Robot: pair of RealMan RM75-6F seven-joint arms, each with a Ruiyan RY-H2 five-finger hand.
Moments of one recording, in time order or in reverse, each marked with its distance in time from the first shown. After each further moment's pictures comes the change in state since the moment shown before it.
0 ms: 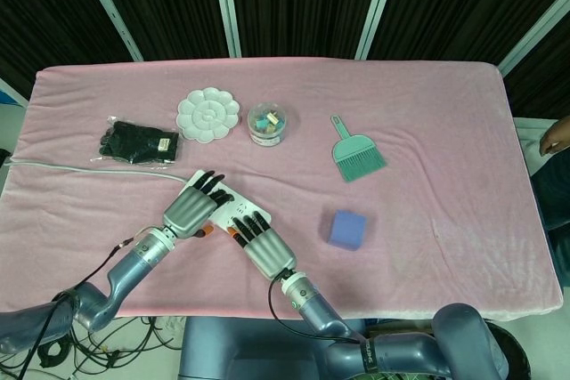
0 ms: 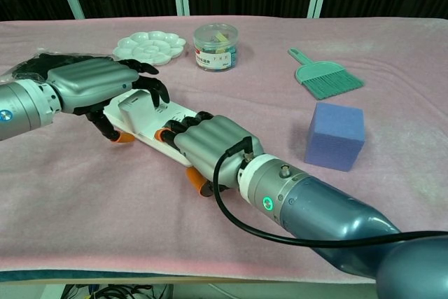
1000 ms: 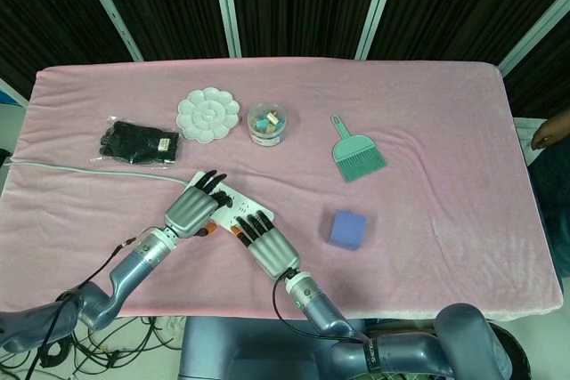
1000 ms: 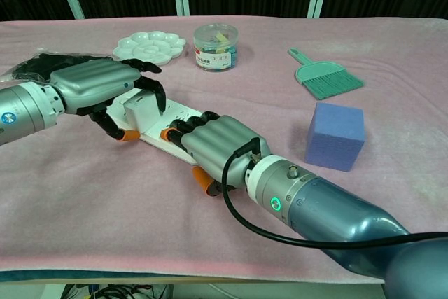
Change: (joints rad) left arm -0.002 -0.036 0.013 0.061 0.030 0.049 -0.089; right arm -0.009 0.013 -0.016 0.006 0.012 0.006 0.005
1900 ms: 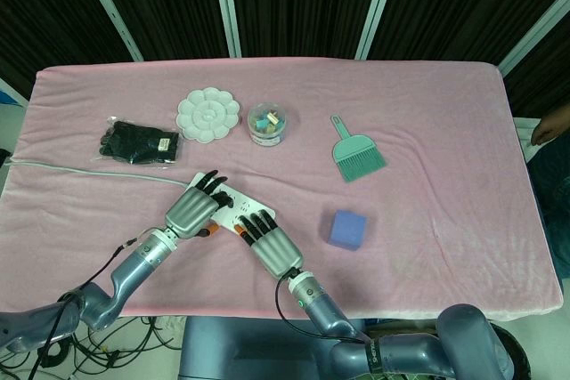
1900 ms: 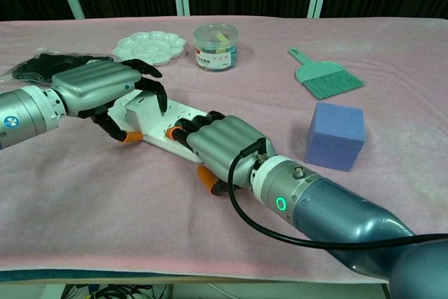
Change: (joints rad) left arm 0.001 -0.023 0.008 0.035 -0.007 0.000 0.008; right arm -0.008 0.004 -0.006 0.001 0.000 0.008 0.012
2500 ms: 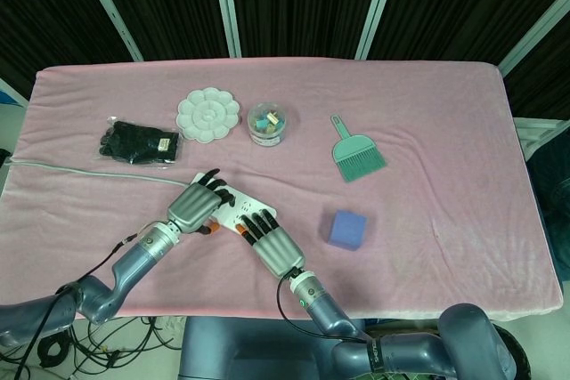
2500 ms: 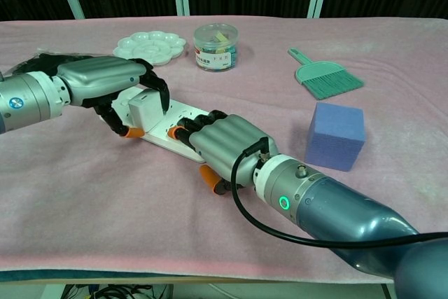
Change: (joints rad) left arm -0.048 0.096 -0.051 -0.150 -0.124 -0.150 0.066; right arm 0.000 0.010 -0.002 -0.011 0.008 -0.002 -0.011
